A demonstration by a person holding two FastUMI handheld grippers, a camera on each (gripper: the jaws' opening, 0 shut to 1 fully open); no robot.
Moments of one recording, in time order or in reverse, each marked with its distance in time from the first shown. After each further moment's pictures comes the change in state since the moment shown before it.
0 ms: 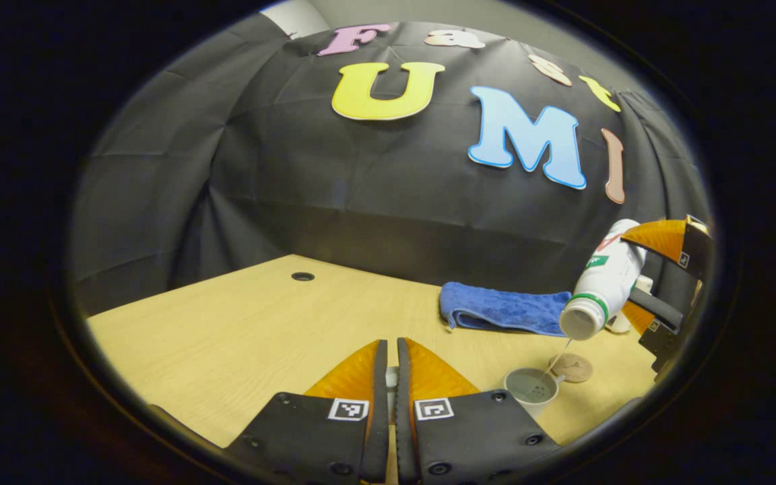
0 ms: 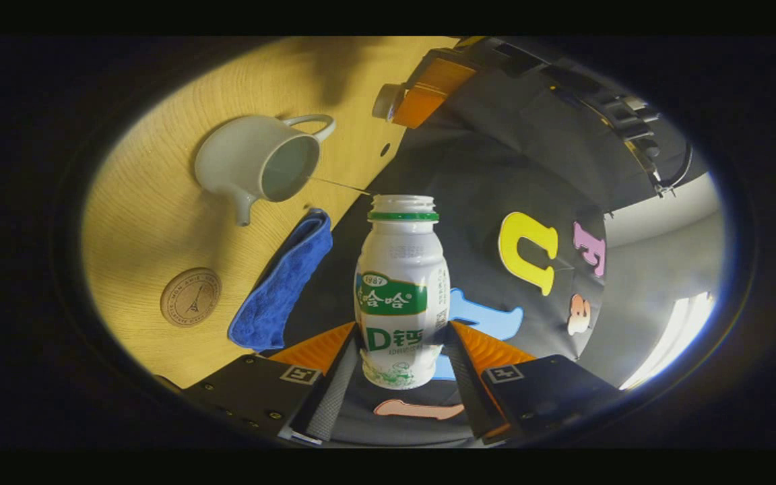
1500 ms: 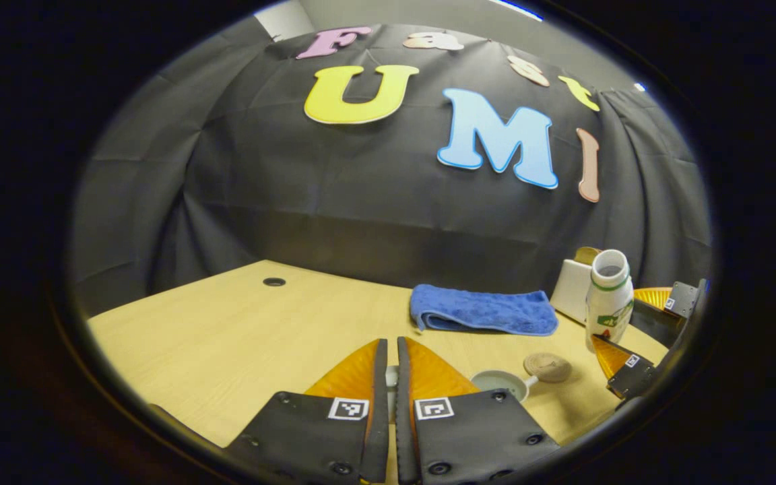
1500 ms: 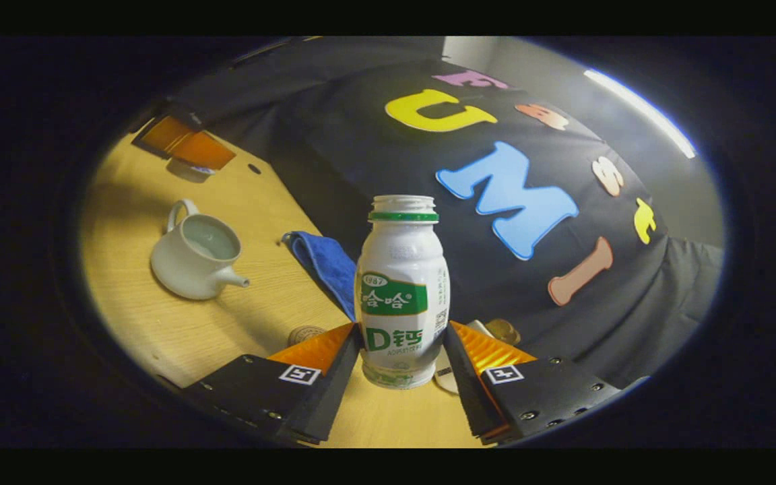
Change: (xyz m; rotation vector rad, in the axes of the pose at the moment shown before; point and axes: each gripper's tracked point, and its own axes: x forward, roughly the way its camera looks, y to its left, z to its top) left arm -0.005 -0.041 0.007 0.032 -0.033 -0.123; right arm -0.041 0.074 -0.026 1.210 0.351 0.097
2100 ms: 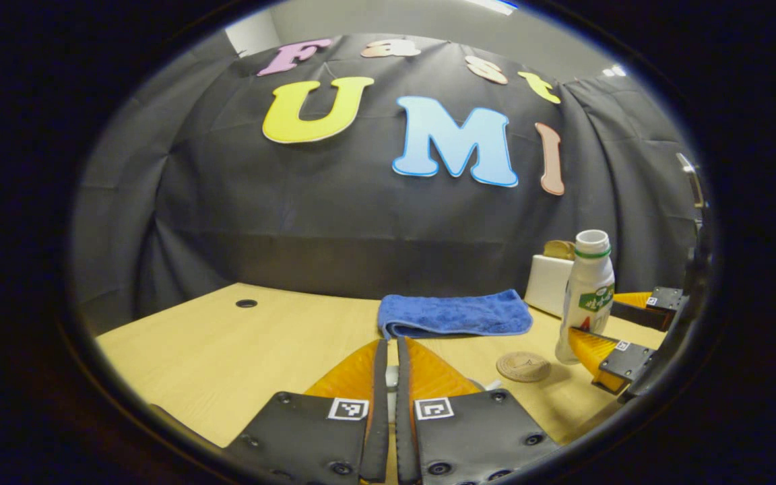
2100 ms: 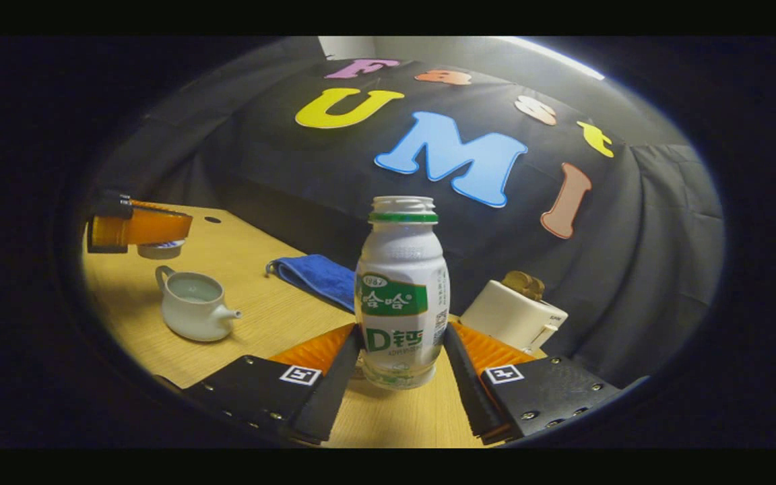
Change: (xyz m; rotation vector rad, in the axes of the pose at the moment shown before) left arm -0.001 -0.049 0.003 0.123 -0.041 -0.090; right arm -0.002 -0.001 -0.012 0.389 0.038 -0.004
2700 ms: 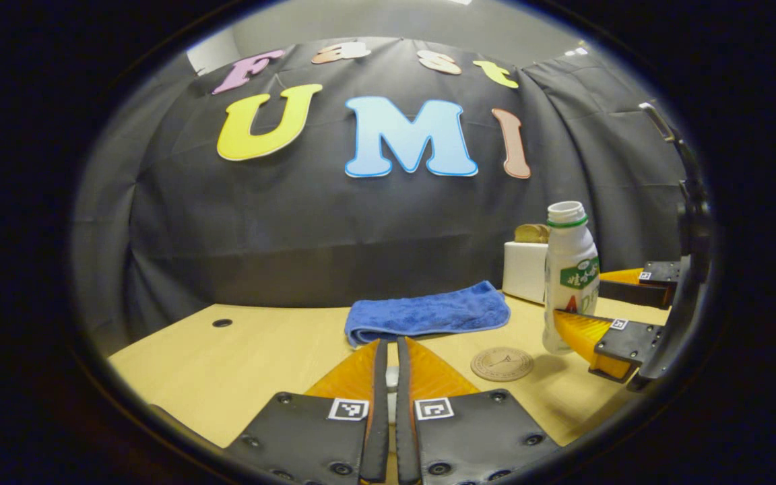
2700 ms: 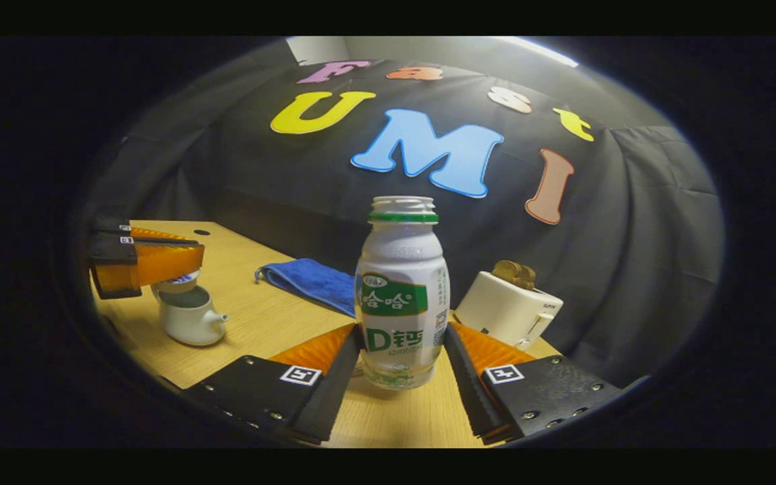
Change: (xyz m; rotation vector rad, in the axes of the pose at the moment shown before) left arm 0.014 -0.054 0.001 0.105 -0.018 -0.083; right arm 0.001 -0.010 0.004 0.073 0.001 -0.030
